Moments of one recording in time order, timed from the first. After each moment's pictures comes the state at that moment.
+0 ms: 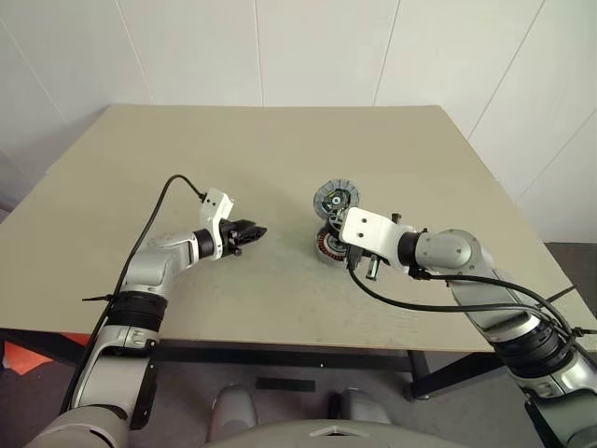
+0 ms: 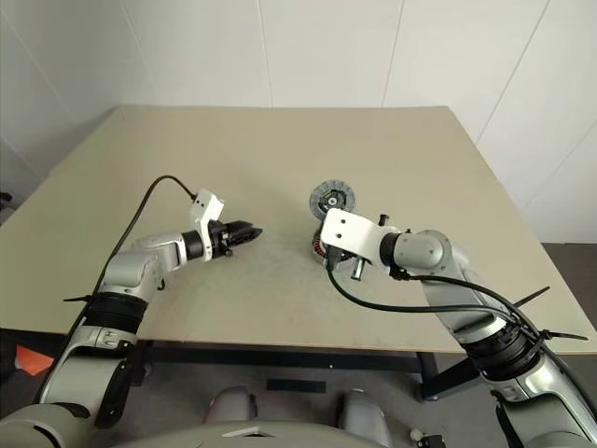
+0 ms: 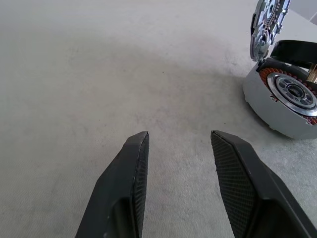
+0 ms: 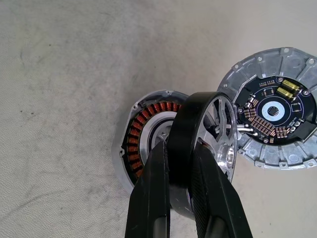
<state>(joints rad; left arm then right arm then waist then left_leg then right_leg) -0.51 0.37 -0.01 0.33 -0.33 0.57 -0.81 -0.37 -0.71 0.34 -0.36 -0.13 0.54 0.83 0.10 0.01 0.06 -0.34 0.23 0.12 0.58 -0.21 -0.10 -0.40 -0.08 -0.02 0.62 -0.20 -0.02</state>
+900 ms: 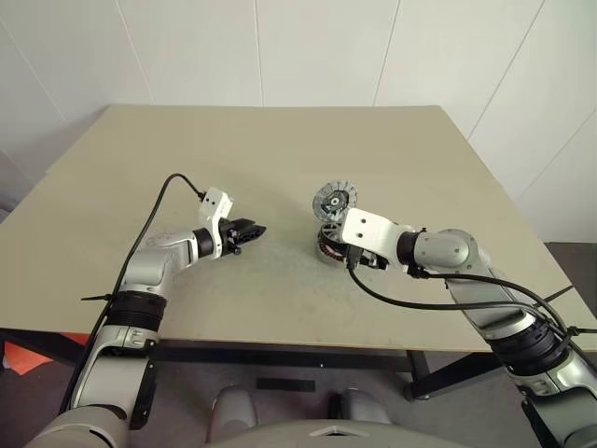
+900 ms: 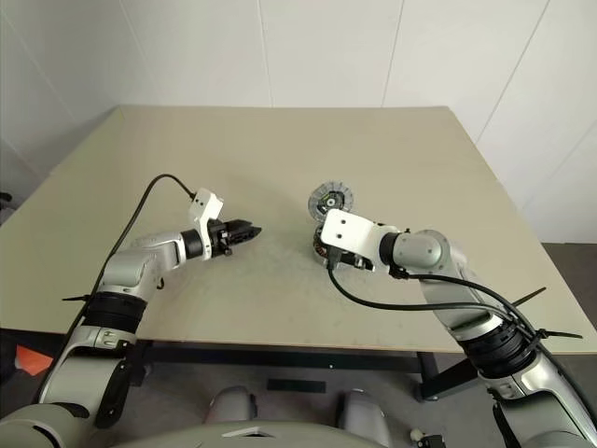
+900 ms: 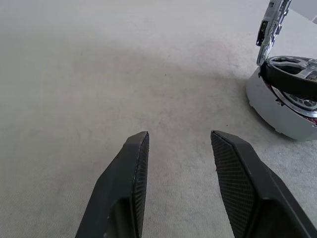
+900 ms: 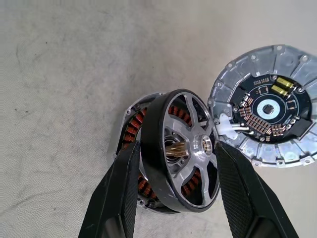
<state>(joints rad) -0.51 0.38 0.00 0.33 -0.33 0.57 -0.80 -0.38 -0.70 0.32 -0.35 -0.15 0.51 0.85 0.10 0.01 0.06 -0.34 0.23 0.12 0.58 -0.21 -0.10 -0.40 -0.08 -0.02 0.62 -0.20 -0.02</state>
